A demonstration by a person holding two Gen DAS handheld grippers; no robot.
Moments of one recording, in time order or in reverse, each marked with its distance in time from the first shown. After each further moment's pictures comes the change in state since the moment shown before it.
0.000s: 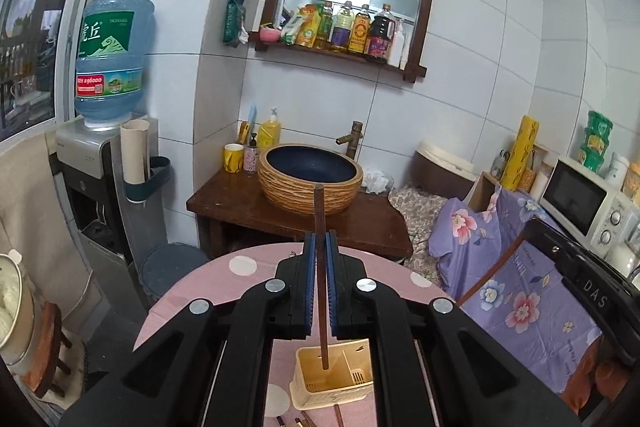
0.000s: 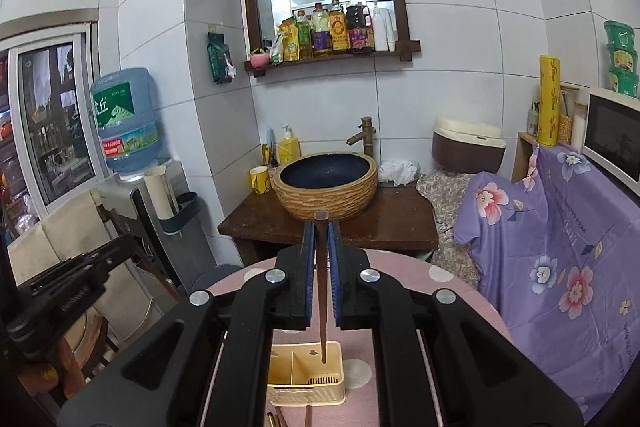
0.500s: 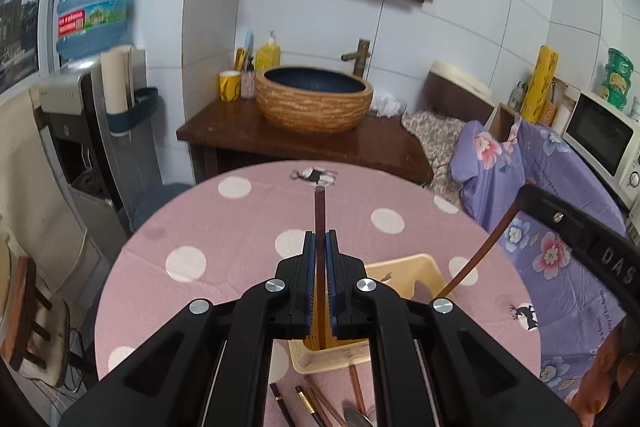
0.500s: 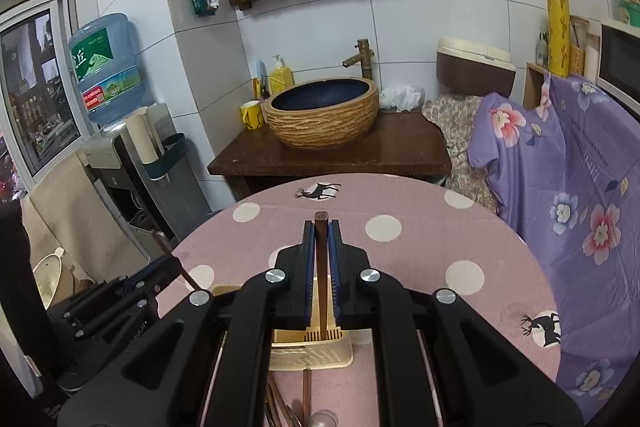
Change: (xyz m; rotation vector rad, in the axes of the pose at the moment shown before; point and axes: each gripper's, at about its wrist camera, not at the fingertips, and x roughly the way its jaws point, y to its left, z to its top) left arm 0.082 0.005 -0.096 0.012 0.212 0.025; right arm 0.082 -0.021 -0.096 0.065 0.195 -0.005
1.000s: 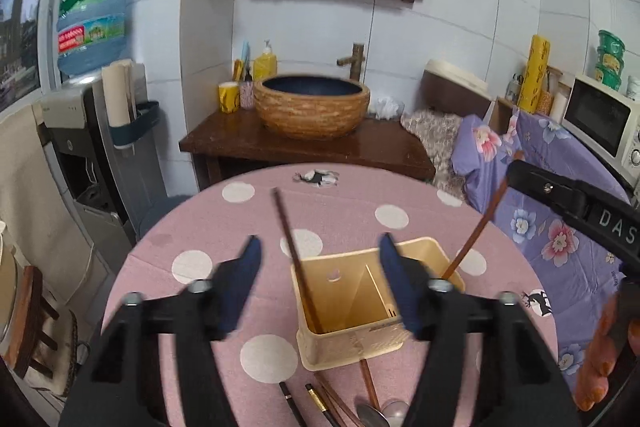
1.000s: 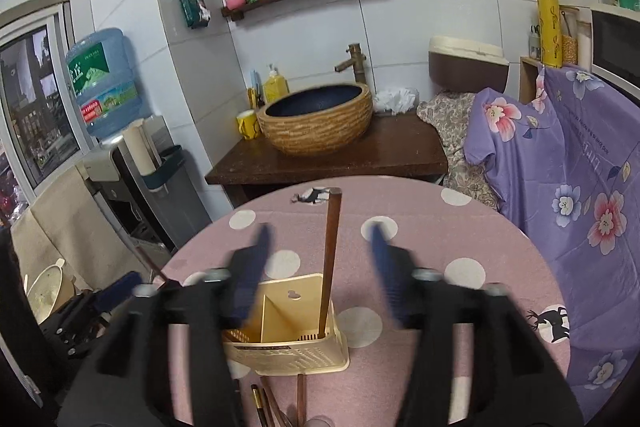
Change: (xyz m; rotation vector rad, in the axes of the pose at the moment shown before) left arm -0.015 -0.007 -0.019 0.069 -0.082 0.025; right arm -0.005 -0.017 -0.017 0.038 -0.071 0.017
